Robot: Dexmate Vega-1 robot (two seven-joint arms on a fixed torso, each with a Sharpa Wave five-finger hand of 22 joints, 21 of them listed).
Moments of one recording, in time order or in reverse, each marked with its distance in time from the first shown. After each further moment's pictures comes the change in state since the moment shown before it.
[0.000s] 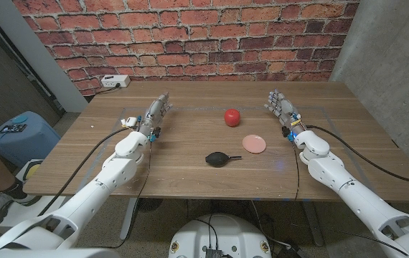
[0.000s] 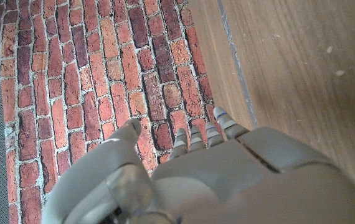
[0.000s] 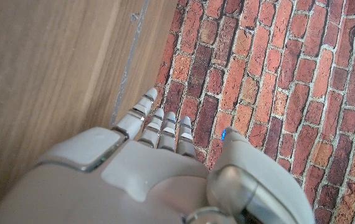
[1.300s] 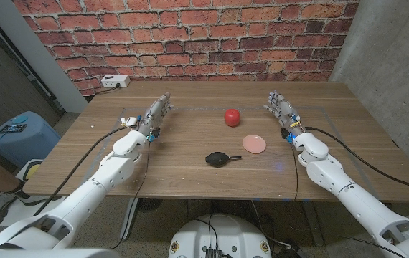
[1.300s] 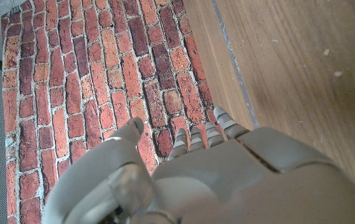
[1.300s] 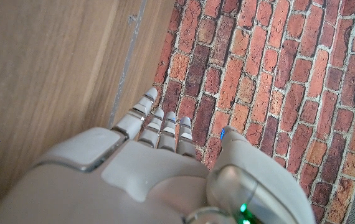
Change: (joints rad) left arm 0.003 0.039 0.004 -0.040 0.004 0.036 -0.019; left_hand 0.031 -0.001 0.022 -0.048 0.004 0.005 0.006 0.000 0.000 -0.004 0.004 0.000 0.000 0.000 0.000 0.000 -0.006 0.009 0.002 -0.020 0.000; right arm -0.023 -0.002 0.002 -0.032 -0.013 0.012 -0.023; right_hand 0.006 -0.001 0.015 -0.010 0.000 -0.001 0.000 0.000 0.000 0.003 -0.003 0.000 0.000 0.000 0.000 0.000 0.000 0.000 0.000 0.000 0.000
